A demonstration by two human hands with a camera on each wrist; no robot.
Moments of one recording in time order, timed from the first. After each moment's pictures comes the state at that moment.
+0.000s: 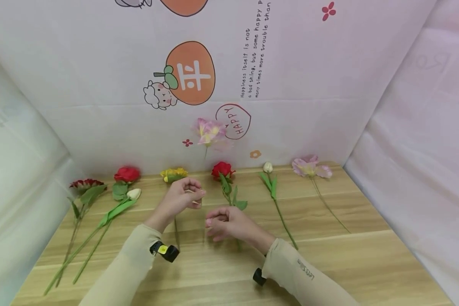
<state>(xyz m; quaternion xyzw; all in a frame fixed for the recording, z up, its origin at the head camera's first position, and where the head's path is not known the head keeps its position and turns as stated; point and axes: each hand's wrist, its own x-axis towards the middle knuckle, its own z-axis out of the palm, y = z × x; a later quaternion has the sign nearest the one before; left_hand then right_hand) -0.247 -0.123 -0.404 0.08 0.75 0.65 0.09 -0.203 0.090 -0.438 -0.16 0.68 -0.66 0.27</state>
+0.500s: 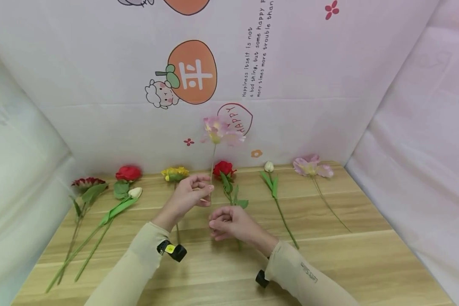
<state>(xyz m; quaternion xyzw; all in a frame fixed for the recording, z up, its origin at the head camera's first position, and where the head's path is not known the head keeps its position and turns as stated) -0.242 -0.104 -0.392 0.09 0.73 0.68 0.10 -0.201 0.093 -0.440 -0.17 0.68 -0.67 0.25</state>
